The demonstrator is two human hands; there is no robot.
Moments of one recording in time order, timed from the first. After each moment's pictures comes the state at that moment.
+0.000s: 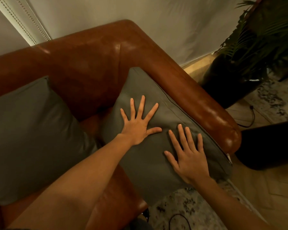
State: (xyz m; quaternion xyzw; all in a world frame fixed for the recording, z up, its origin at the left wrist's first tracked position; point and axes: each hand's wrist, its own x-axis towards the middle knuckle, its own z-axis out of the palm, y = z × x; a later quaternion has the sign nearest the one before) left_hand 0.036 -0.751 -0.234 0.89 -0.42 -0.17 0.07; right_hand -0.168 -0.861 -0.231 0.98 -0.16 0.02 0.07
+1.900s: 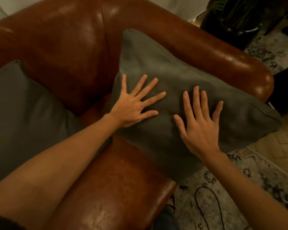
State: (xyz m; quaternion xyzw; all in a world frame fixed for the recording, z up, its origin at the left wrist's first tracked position) left_hand 0.099 -0.698 -0.291 0.70 -0.70 0.11 0.09; right_hand -0.132 -0.789 -0.268 0.93 -0.33 0.16 0.10
